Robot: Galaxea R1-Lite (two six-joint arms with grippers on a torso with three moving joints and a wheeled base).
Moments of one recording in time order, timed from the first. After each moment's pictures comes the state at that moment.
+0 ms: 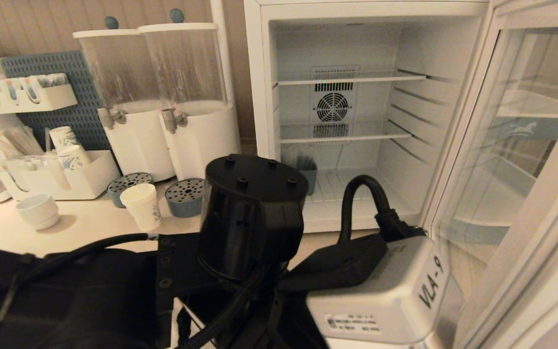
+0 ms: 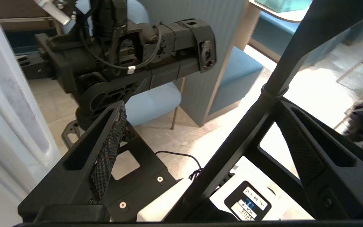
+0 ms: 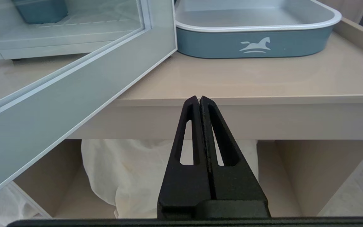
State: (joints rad) left arm -1.17 1.75 -1.03 -0.46 -1.12 0.10; right arm 0.00 0.00 0.00 0.01 0.00 0.00
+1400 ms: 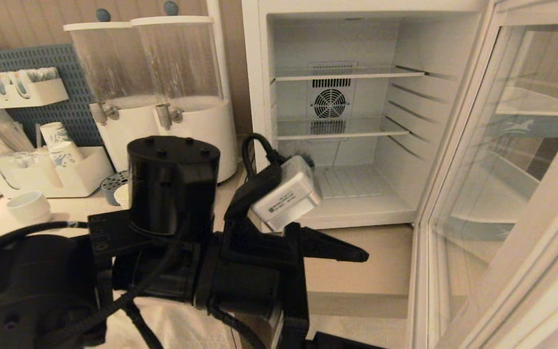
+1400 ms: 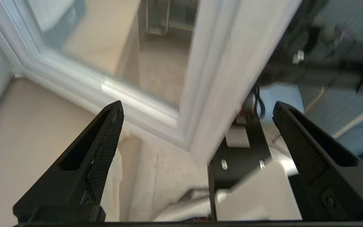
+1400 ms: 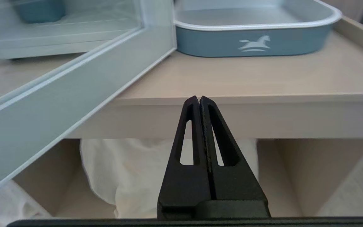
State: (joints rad) left arm -0.86 1.62 -0.92 -0.46 -0.74 0.06; right arm 0.00 0.00 0.00 0.01 0.00 0.00
